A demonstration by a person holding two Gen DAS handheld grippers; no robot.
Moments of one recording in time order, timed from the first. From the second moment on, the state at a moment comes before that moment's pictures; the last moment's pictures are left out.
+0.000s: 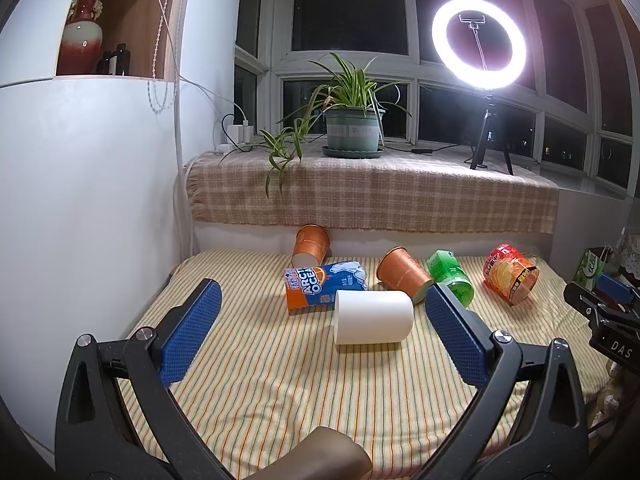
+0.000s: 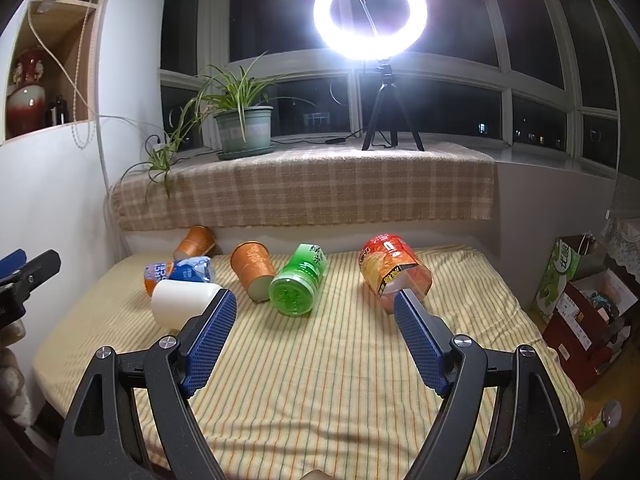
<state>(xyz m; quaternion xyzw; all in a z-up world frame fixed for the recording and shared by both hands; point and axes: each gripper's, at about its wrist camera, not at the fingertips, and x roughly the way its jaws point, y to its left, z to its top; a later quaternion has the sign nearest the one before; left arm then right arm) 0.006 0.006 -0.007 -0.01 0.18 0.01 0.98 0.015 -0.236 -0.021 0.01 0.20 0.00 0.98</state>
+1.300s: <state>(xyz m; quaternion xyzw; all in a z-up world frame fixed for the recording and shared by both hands) 0.007 0.004 0.000 -0.01 0.18 0.01 0.98 0.017 -0.234 -0.019 0.01 0.20 0.00 0.98</state>
